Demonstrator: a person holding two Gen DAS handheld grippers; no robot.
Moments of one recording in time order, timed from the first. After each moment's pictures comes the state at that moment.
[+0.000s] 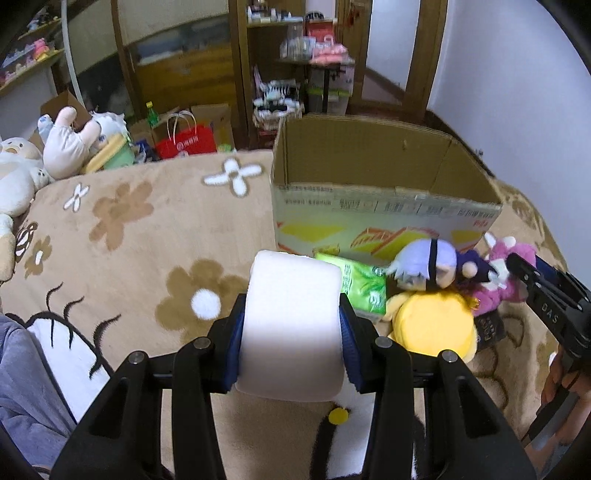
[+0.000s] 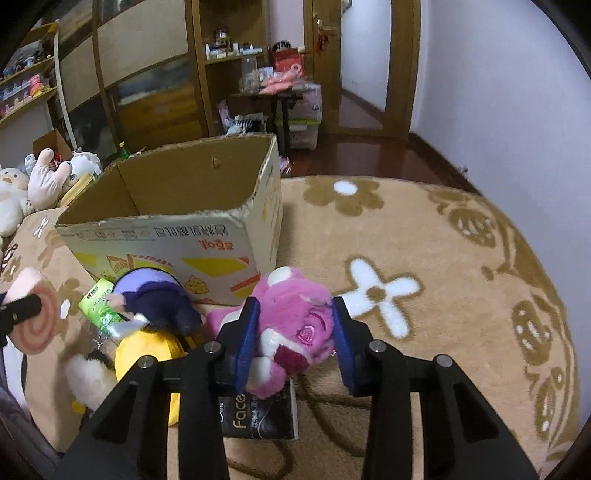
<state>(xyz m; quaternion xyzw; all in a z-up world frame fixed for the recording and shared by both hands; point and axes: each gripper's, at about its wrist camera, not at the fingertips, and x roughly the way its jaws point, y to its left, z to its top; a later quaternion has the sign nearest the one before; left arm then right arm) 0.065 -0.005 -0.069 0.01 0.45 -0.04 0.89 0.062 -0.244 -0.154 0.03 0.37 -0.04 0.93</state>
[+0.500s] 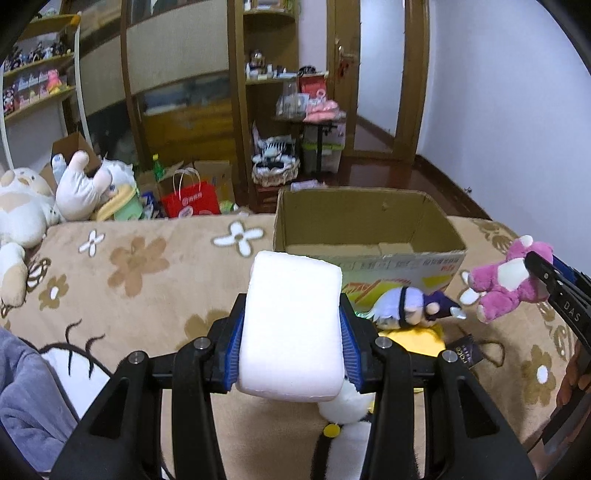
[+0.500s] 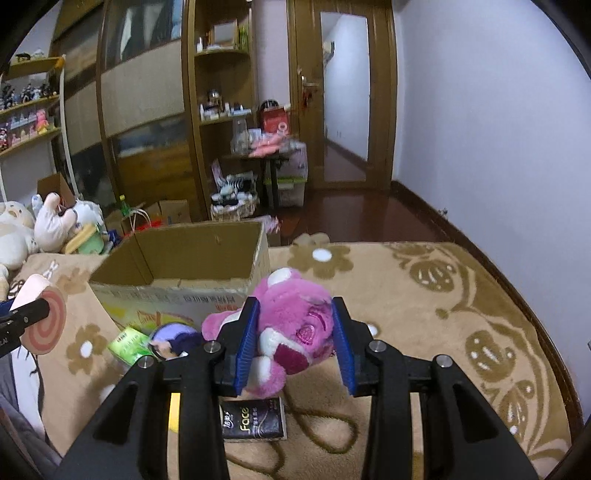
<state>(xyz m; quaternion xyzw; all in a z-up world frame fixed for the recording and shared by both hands) 0.033 -0.004 -0.017 0.03 0.35 -0.05 0.94 0.014 -0.251 -0.088 0.04 0.27 -0.06 0.96</state>
